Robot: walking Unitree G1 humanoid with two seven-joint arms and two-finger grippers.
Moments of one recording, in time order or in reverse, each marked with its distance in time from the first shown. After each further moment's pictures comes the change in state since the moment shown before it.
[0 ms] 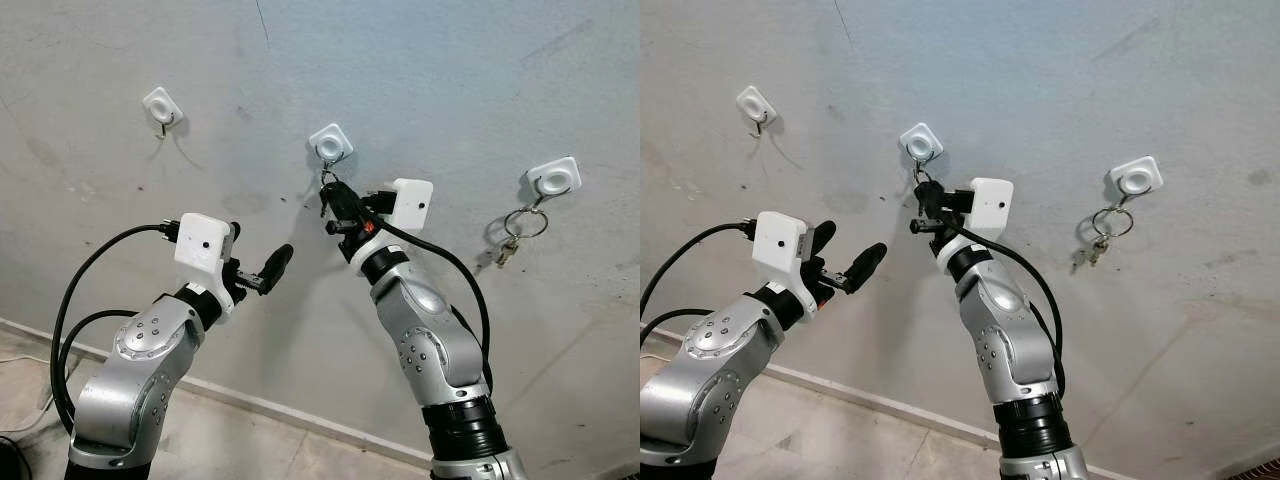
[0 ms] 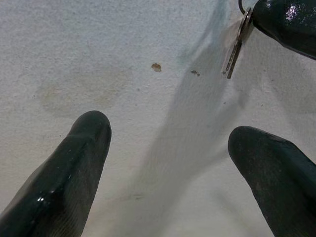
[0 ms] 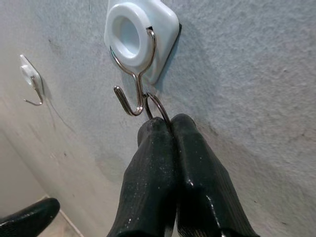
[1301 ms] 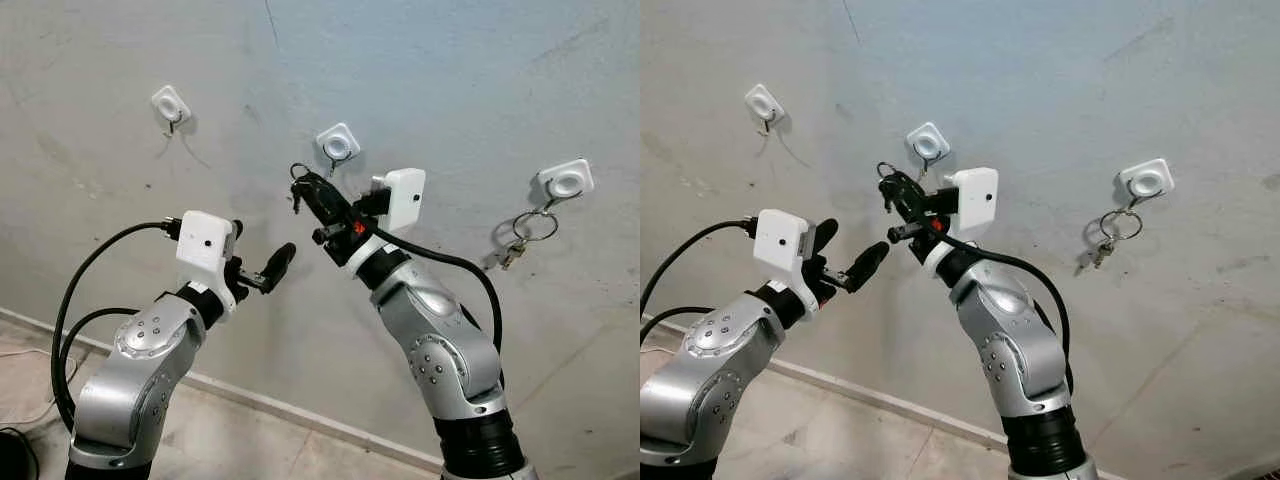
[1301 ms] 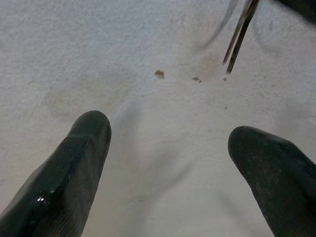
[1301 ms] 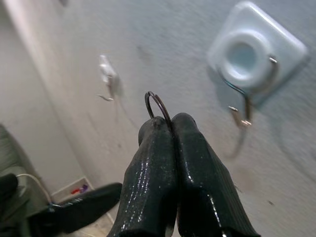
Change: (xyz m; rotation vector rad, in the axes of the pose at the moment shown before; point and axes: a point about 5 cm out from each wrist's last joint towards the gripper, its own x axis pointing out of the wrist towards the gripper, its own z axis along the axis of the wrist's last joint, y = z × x) left arm 0.001 -0.003 0.006 0.005 -0.017 -0.017; right arm -0.010 0.020 0.014 -0.031 0.006 0.162
